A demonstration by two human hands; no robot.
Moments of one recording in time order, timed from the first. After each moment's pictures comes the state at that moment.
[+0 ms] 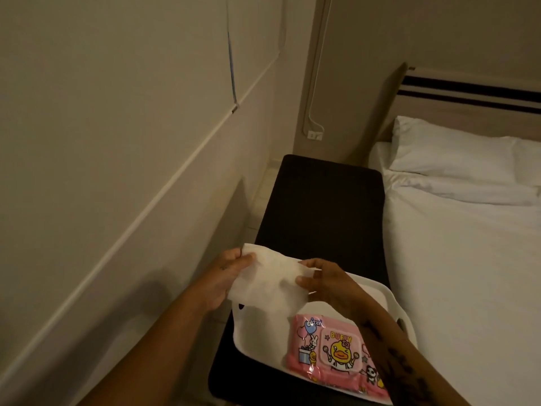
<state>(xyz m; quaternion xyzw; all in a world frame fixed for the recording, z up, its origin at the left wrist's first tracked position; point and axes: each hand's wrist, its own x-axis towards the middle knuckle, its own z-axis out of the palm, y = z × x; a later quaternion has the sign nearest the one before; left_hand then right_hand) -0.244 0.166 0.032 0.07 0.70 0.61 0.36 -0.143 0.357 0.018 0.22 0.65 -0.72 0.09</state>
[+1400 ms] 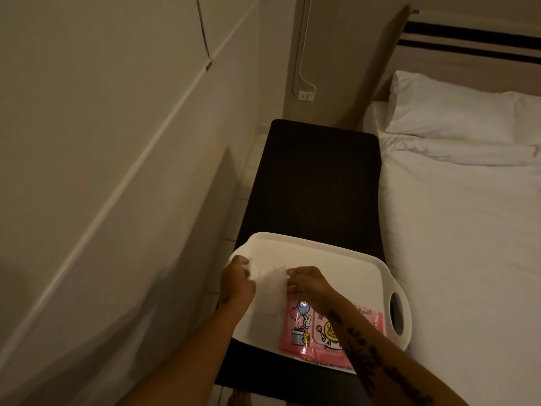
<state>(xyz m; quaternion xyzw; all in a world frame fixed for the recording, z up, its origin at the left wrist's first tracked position) -0.222 0.217 -0.068 0.03 0.90 0.36 0.22 -0.155 0.346 -0.056 0.39 0.61 -0.67 0.12</state>
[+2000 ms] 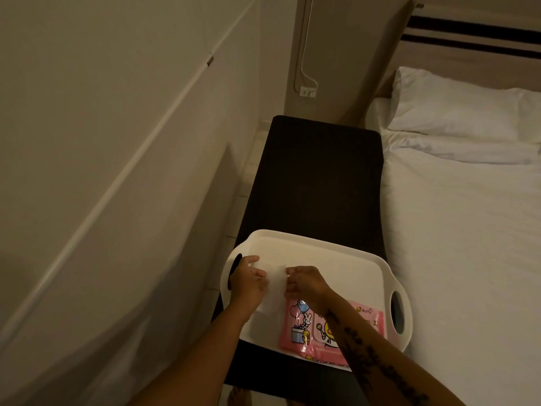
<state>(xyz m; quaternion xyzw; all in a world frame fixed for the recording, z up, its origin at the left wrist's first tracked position) -0.213 0.227 -0.079 -0.05 0.79 0.55 0.27 -0.155 0.344 -0.071 0.41 0.61 -0.66 0.12</state>
